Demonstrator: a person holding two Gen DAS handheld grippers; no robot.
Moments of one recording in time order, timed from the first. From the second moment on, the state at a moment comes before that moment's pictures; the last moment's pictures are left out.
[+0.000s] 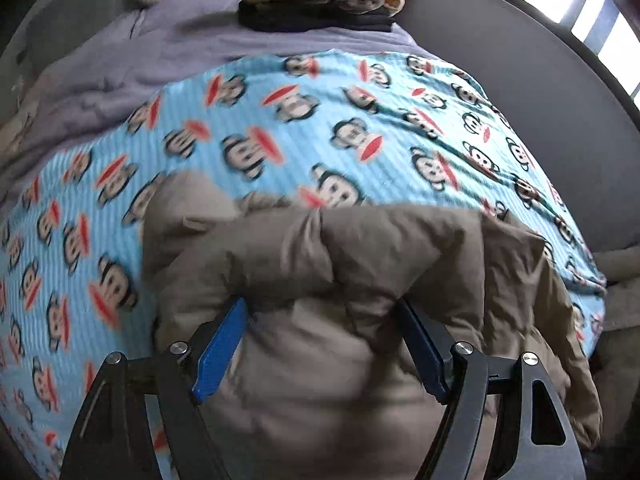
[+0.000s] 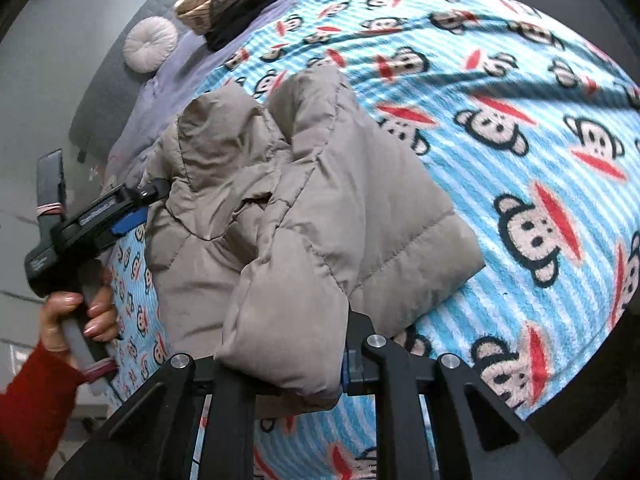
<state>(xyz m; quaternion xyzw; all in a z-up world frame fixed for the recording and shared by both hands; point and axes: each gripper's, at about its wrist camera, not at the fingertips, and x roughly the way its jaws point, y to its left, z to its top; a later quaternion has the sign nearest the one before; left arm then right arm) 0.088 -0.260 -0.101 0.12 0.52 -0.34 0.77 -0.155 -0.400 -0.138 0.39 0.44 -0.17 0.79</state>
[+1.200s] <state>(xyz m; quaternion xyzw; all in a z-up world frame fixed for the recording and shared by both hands) 0.064 -0.312 -0.094 0.16 0.54 -0.29 0.77 -0.148 -0.462 -0.176 0.26 0.56 -0.09 0.78</state>
